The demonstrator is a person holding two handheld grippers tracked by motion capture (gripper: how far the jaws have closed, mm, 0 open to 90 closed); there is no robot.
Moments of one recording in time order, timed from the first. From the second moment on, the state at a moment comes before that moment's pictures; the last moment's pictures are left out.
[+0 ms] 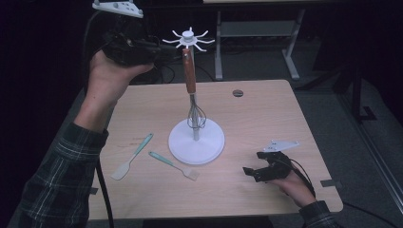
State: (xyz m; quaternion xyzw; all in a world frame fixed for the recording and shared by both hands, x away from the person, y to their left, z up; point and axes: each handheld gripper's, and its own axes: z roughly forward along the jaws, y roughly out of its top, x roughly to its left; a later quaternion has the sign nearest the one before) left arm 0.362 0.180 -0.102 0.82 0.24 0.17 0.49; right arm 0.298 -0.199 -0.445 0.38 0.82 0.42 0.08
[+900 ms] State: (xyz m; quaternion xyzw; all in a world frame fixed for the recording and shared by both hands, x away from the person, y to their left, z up) left arm 0.396 0.194 -0.104 0.80 0.28 0.18 0.50; right arm 0.297 -0.198 -0.444 0.38 0.82 0.42 0.08
